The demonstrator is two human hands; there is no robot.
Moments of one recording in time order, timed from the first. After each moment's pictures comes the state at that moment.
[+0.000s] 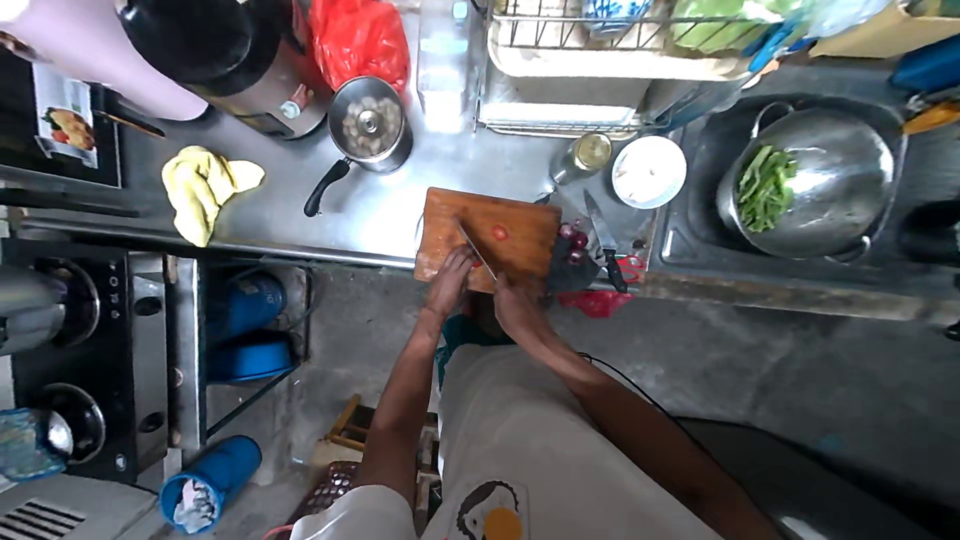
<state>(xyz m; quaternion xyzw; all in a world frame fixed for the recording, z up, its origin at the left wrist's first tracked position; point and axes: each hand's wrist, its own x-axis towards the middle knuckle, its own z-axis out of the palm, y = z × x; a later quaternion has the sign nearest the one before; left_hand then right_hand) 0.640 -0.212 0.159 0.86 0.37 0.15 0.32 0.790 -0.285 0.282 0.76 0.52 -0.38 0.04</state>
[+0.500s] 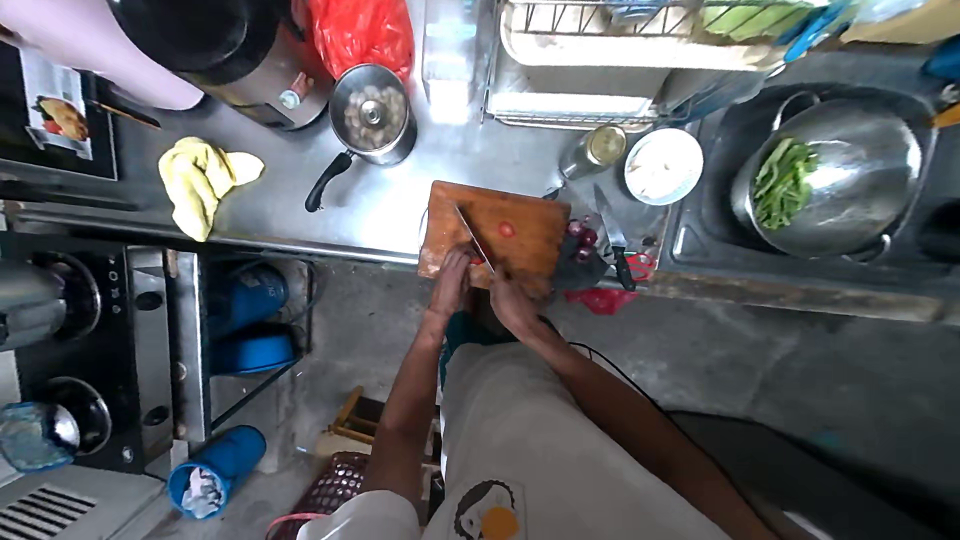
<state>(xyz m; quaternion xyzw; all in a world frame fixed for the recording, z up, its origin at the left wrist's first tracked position) 0.638 -0.218 0.151 0.82 0.41 0.21 0.35 0.782 -0.283 0.213 0.78 0.49 -0.38 0.00</state>
